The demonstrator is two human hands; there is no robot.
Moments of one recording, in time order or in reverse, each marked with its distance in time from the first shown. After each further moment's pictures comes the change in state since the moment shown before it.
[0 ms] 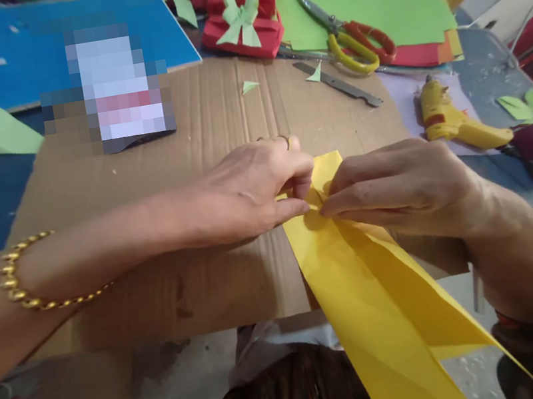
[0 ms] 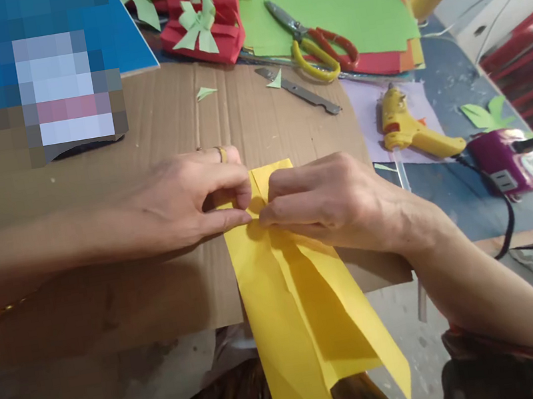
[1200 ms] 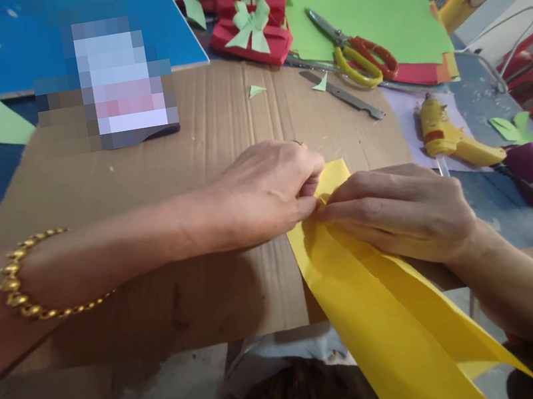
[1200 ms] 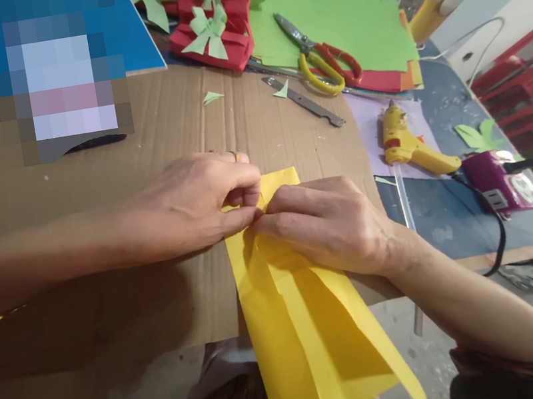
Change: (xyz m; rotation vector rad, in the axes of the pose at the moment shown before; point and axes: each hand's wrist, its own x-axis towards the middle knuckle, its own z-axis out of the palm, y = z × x) left_hand 0.012 0.009 0.002 -0.003 0.020 -0.130; right_hand 0.002 -0.019 0.009 -0.161 0.102 0.033
